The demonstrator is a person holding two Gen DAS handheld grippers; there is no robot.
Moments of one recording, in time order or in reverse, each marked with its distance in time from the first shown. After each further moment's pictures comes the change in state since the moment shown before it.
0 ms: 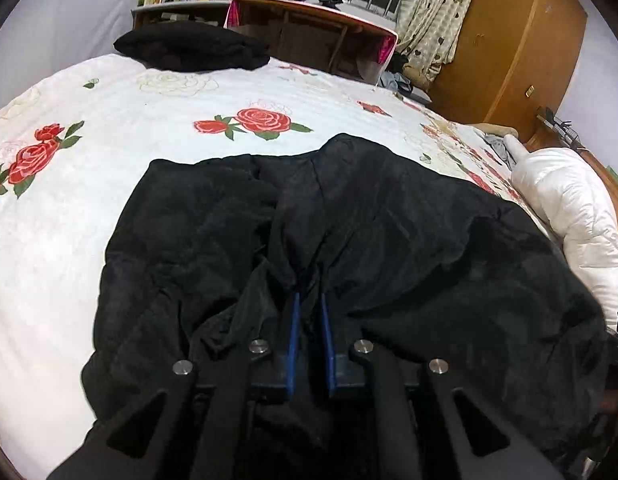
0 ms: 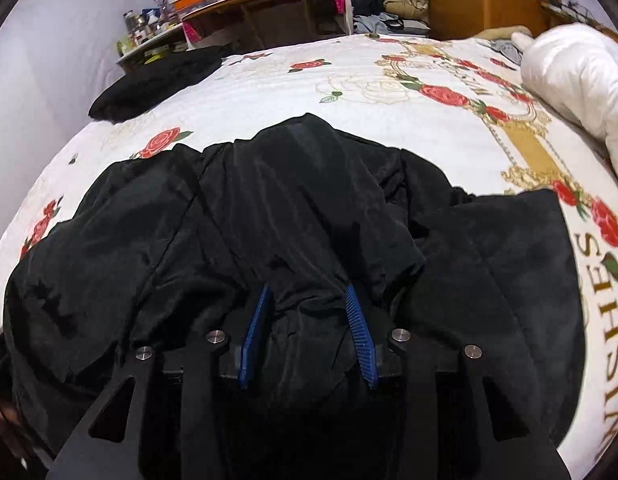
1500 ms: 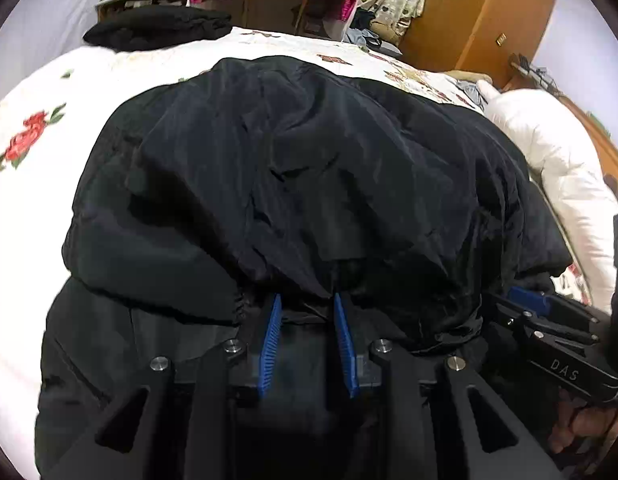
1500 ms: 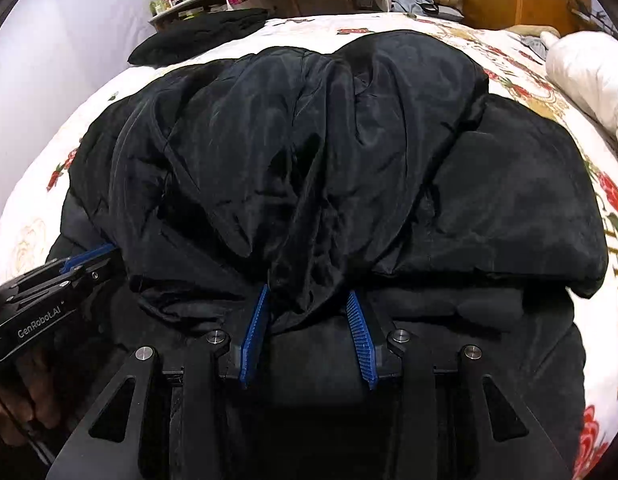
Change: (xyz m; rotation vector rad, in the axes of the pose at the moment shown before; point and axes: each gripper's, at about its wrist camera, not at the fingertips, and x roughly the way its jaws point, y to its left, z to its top) left arm -0.029 -0.044 -0.057 0.127 0.125 -0.023; right arm -0.014 0.041 -0.064 -0.090 0.099 0.047
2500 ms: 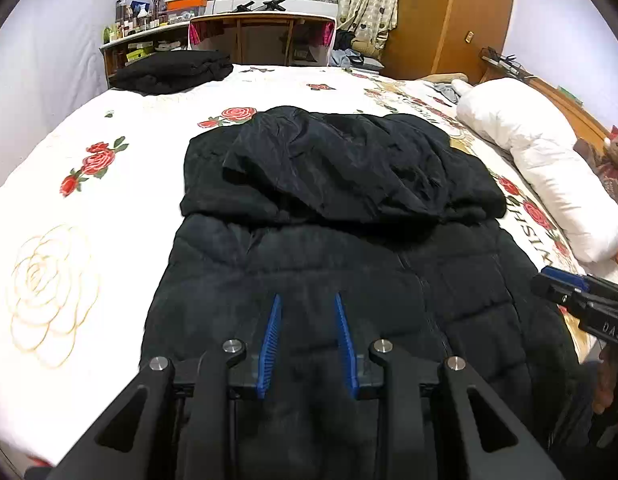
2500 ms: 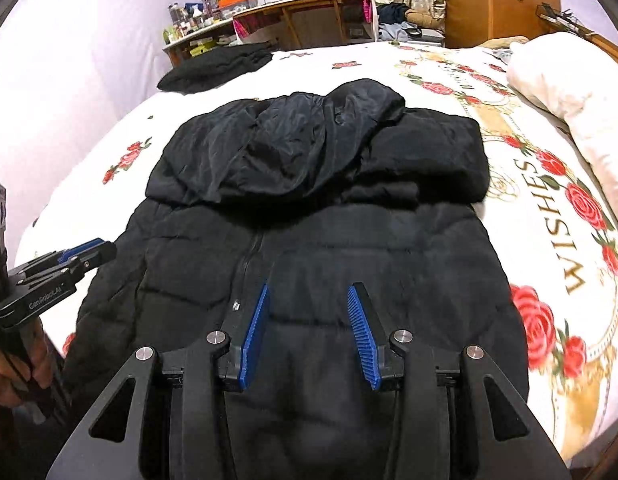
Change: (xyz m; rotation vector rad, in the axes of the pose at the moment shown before) left arm -0.156 -0.002 -0.076 0.097 -0.079 0.046; right arm -0.161 0.007 -0.098 0.042 -0.101 0.027
